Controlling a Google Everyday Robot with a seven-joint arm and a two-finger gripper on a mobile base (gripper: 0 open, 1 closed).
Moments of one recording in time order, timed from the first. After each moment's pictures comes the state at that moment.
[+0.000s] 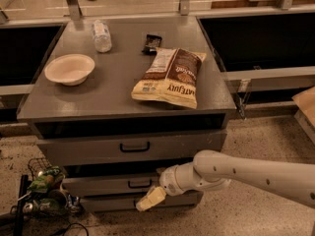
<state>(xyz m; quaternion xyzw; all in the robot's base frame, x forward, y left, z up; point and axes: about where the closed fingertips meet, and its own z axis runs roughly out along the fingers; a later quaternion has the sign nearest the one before) 0.469 0.031 0.488 -0.43 0.79 0.36 0.25</state>
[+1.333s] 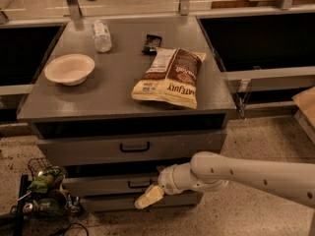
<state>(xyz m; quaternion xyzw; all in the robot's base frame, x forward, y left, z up) 0.482 0.031 0.480 -0.42 0.80 0.34 0.27</state>
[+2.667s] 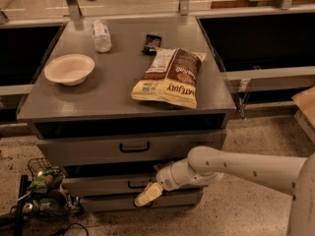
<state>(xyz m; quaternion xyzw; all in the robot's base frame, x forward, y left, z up) 0.491 0.040 0.466 -0.44 0.78 0.37 0.25</state>
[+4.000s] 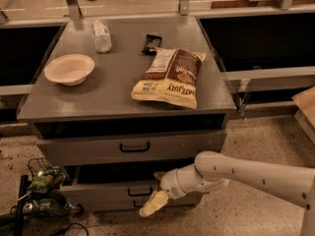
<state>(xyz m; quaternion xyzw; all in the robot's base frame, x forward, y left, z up) 0.454 0.032 0.472 -0.45 0.76 0.42 0.23</state>
